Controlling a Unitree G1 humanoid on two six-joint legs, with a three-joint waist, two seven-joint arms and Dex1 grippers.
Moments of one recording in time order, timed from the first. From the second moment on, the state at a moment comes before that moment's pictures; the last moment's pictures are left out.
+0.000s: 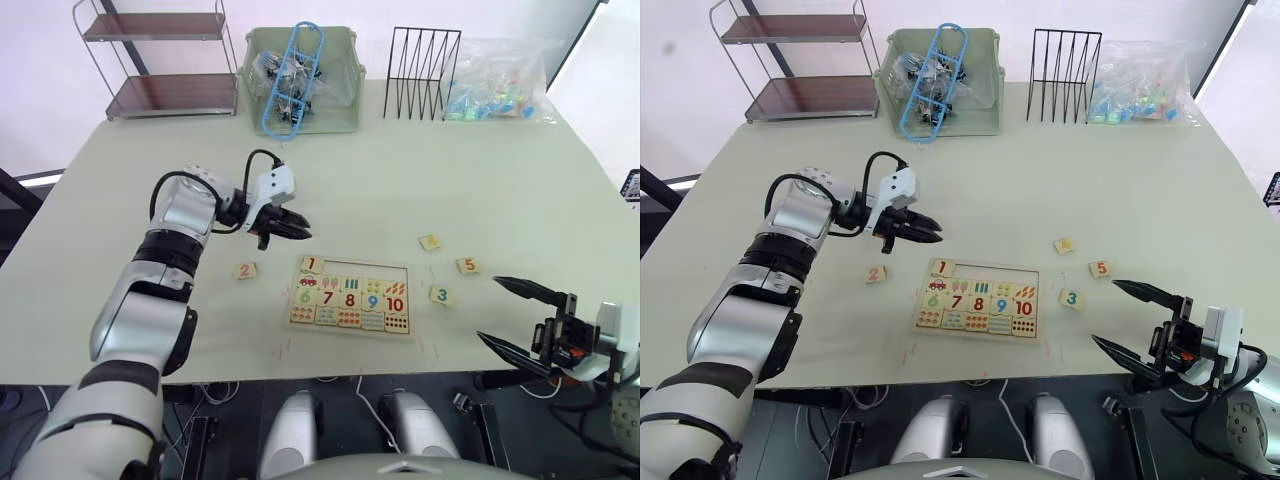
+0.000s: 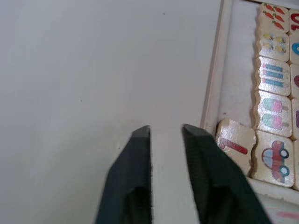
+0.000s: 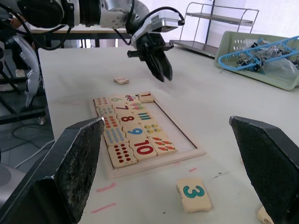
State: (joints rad) left arm -0.99 0.60 -0.26 0.83 0.02 0.08 -1.46; right arm 0.23 -0.55 -0.29 -0.15 0.68 -0.20 1.32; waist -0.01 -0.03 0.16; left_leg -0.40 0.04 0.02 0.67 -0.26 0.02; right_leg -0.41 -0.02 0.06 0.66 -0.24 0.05
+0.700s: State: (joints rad) left arm -0.97 0.54 -0.24 0.88 0.02 -0.08 -1.51; right arm 0.31 -0.55 -0.32 -0.15 0.68 -0.20 1.31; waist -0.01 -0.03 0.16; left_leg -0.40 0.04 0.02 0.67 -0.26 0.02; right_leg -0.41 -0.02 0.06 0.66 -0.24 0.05
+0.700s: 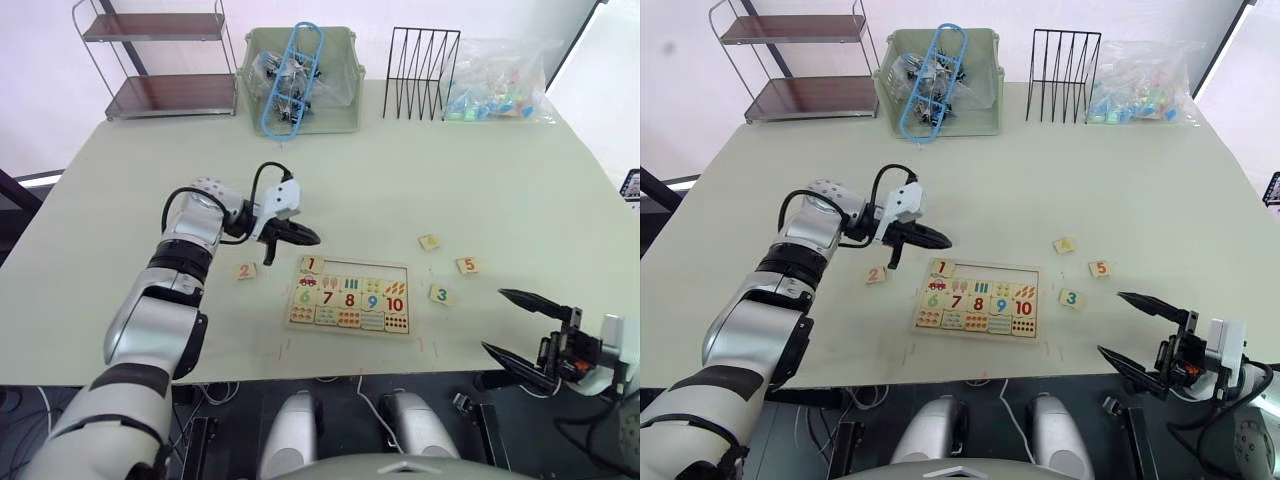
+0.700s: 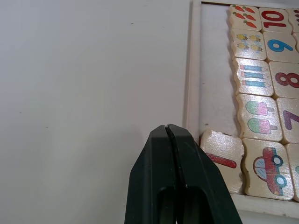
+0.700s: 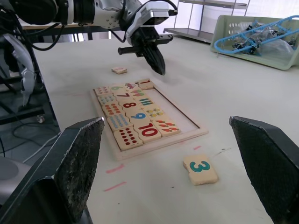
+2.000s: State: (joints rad) left arm -0.94 0.55 -0.25 0.93 0.07 -0.17 -1.53; right arm 0.31 -0.55 -0.32 -0.14 0.68 -0.21 1.33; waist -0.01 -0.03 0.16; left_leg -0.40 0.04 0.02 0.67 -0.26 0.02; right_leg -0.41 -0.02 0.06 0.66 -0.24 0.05
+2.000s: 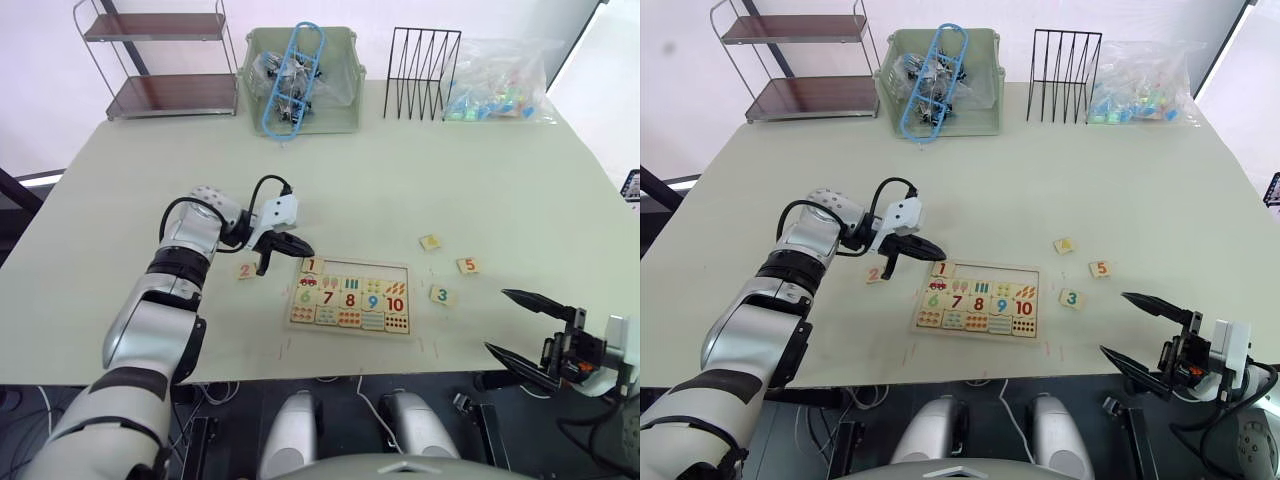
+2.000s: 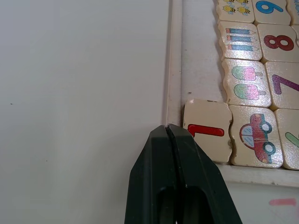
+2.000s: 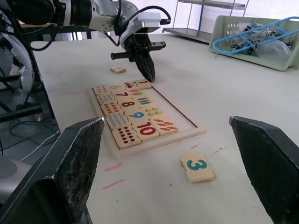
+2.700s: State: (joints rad) left arm -0.94 0.56 -0.24 0.93 0.06 -0.20 -1.55; right arm 0.30 -0.55 -0.32 -0.12 0.68 -0.22 1.34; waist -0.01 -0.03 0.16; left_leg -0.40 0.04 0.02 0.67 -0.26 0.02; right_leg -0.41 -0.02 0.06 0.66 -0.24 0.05
